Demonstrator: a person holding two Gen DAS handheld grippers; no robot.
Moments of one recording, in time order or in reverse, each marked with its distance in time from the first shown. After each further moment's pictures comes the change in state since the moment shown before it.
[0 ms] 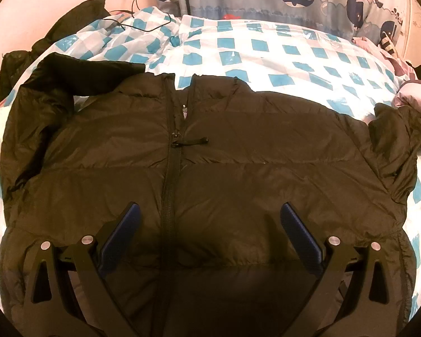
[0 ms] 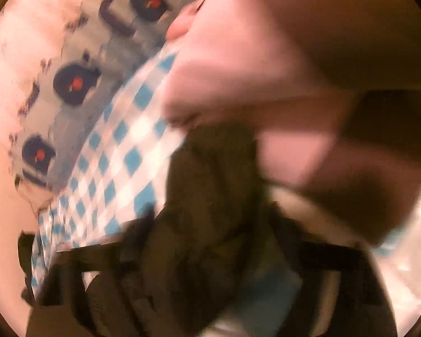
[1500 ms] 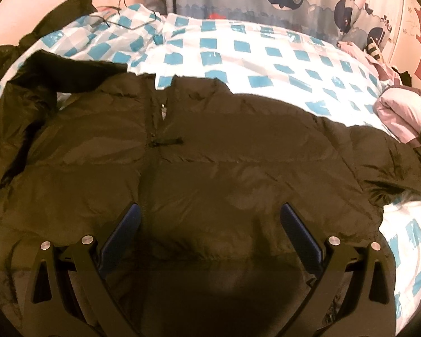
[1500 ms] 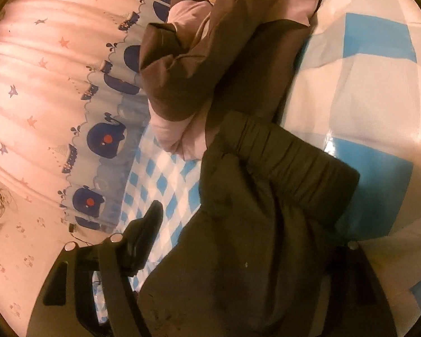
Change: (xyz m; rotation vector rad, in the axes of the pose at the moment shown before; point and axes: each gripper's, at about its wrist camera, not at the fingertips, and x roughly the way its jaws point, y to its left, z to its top) left arm -0.010 -0.002 0.003 -0.008 -0.001 -0.107; right arm -0.091 -0.128 -0.042 0.255 -0.092 0.235
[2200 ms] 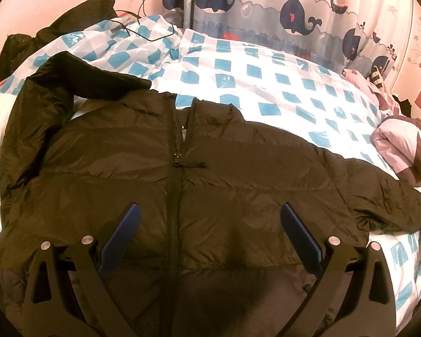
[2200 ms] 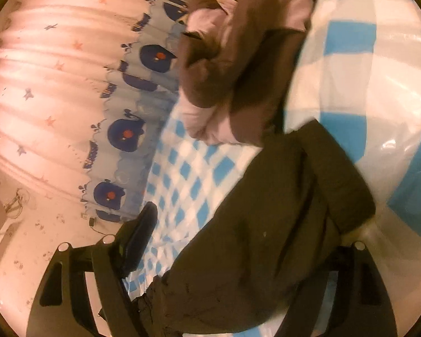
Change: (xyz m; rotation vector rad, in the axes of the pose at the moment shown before) left arm -0.025 0.033 0.015 -0.095 -0.062 -0.028; right arm -0.039 0.030 -0.027 0.034 0.037 0.076
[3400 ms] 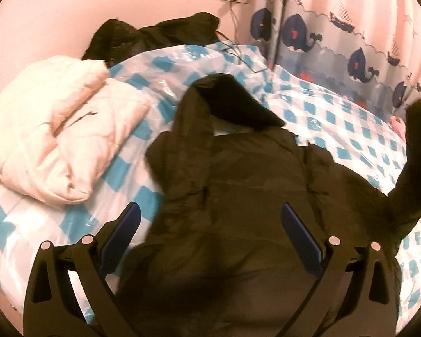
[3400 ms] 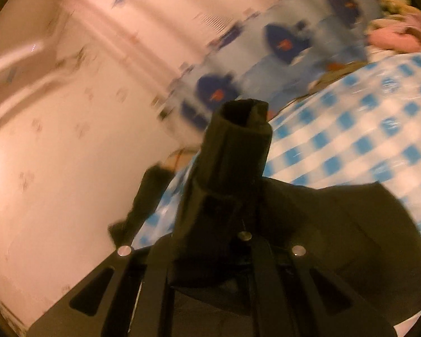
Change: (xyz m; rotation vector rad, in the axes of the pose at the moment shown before) left arm -0.109 0.205 -0.006 -0.183 -0.097 0.208; right arm 0.136 0.400 -0.277 -0.595 0.298 0.304
